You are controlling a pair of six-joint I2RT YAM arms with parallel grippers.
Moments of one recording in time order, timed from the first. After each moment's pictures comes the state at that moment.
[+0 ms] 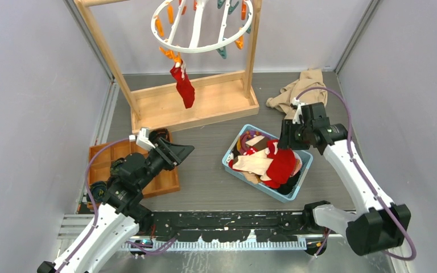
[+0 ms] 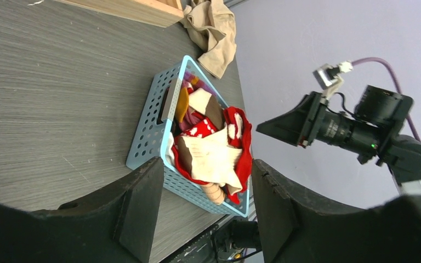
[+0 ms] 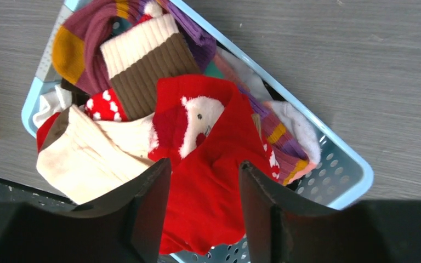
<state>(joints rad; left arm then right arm) -0.51 0.46 0.42 -0.11 0.09 -1.05 0.20 1.09 1.01 -0.84 -0.17 0.20</state>
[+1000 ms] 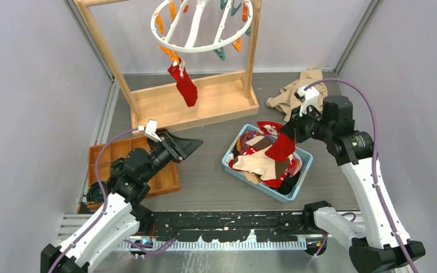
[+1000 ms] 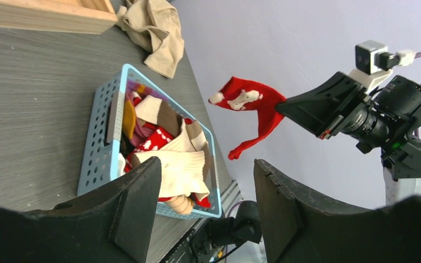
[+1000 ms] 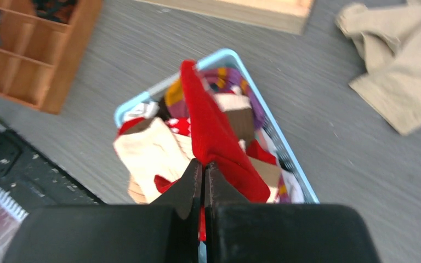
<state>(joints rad) -0.51 0.59 0.39 0.22 0.21 -1.06 0.19 0.94 1.17 -0.83 -0.37 -0.05</state>
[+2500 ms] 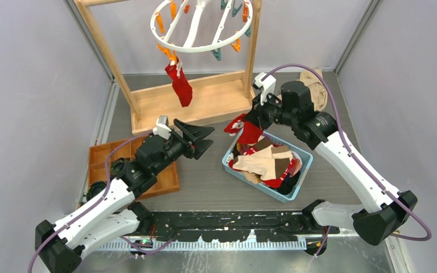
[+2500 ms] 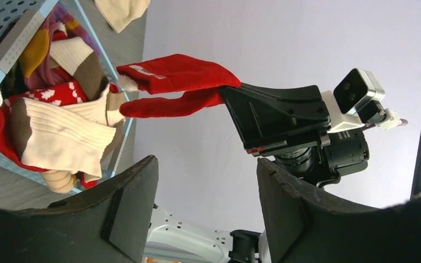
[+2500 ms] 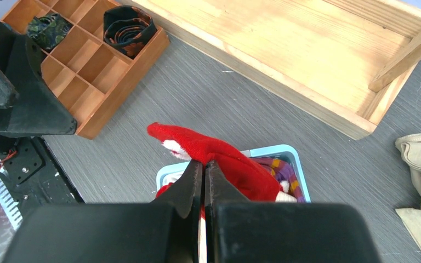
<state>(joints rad) -0.72 0.79 0.63 0.08 0.04 -1.59 0.54 1.20 1.29 -0.53 -0.33 -0.03</state>
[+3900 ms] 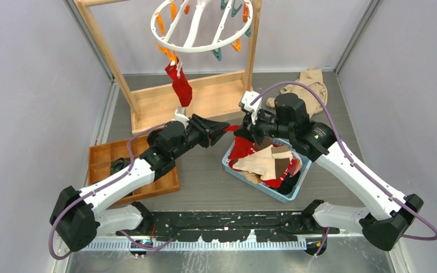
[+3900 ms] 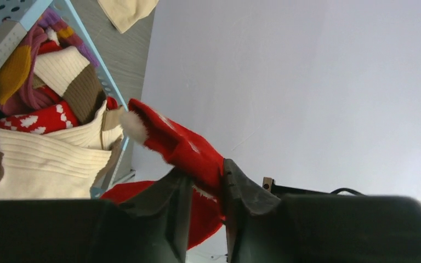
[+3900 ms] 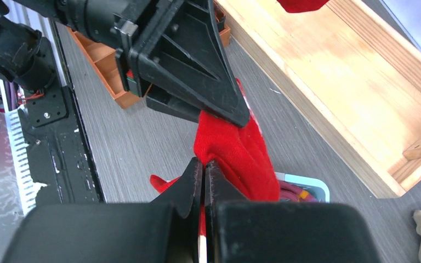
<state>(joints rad) -0.73 1.12 0.73 0.25 0.07 -1.65 0.68 1.13 1.23 -0.50 -0.44 -0.20</state>
